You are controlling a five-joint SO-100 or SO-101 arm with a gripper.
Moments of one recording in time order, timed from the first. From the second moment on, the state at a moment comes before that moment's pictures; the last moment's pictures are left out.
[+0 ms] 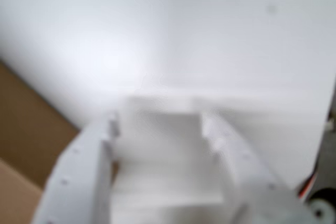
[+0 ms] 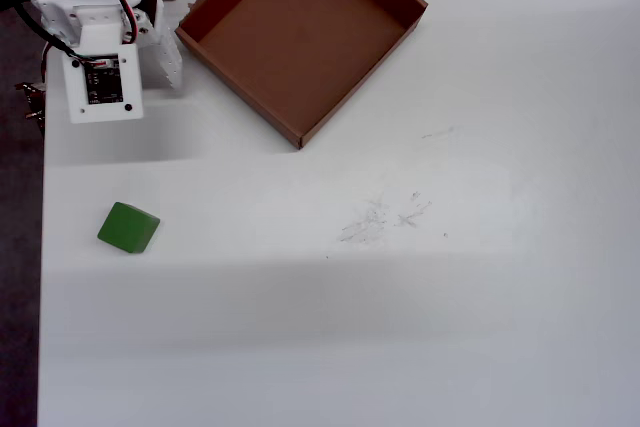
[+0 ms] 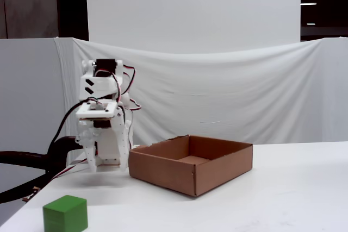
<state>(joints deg) -8.6 181.8 170.6 71.2 -57.1</state>
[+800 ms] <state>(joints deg) -8.7 181.8 170.6 70.8 -56.4</state>
